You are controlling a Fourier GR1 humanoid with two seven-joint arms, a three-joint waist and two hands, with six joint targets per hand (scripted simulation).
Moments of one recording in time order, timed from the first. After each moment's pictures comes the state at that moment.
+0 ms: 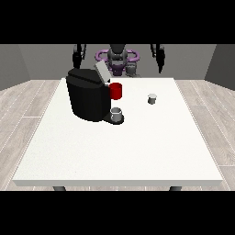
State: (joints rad) left arm -0.02 0.12 -0.02 -1.57 0.00 -0.01 0.03; right arm 0.01 -0.09 0.02 -1.58 0.01 -0.01 0.02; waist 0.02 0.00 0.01
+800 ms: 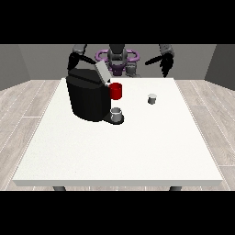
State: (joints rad) left arm -0.11 0.37 0.00 -1.44 -0.18 -0.18 -0.16; right arm -0.05 -0.07 0.01 -1.55 0.15 -0.15 -0.01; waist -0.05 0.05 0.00
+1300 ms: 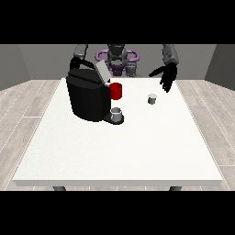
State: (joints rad) left arm -0.32 0.49 0.05 -1.23 -0.28 -0.24 -0.11; right arm -0.13 -0.03 0.06 -1.54 0.17 -0.17 -0.01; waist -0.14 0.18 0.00
